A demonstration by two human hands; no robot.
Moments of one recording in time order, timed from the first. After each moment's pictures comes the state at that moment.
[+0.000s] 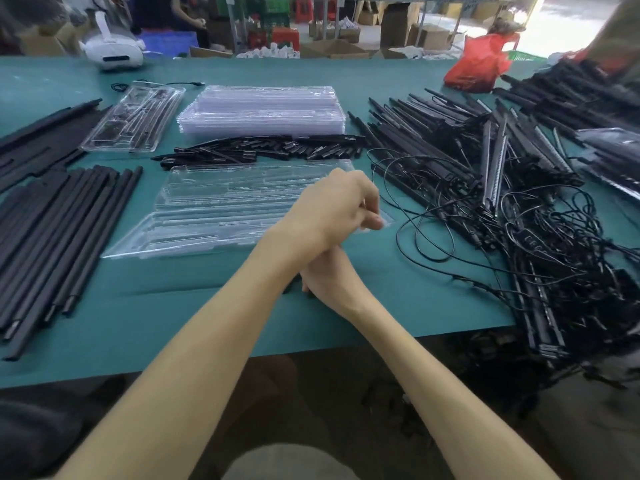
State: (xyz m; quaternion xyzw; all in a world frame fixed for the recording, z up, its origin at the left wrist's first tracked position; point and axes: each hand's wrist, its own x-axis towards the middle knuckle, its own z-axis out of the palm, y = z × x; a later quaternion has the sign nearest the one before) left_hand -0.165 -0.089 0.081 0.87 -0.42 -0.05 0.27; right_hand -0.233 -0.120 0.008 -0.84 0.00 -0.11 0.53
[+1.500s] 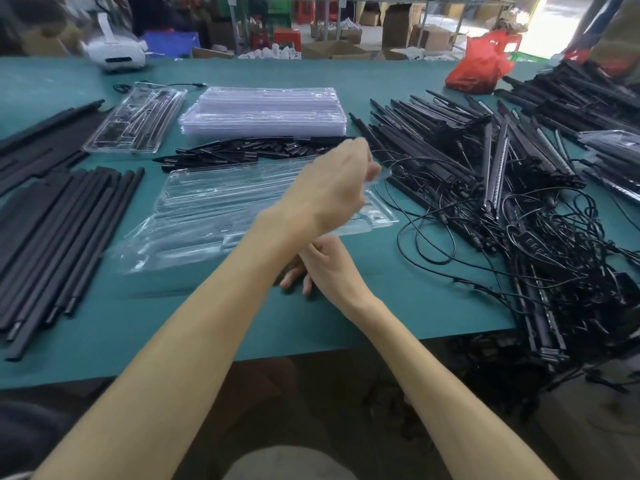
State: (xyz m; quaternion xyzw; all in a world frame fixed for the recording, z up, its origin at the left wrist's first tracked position) left_hand -0.168 -0.090 0.098 0.86 -0.41 0.05 0.29; right_hand -0.236 -0.122 0.011 -0.78 0.04 -0.05 0.62
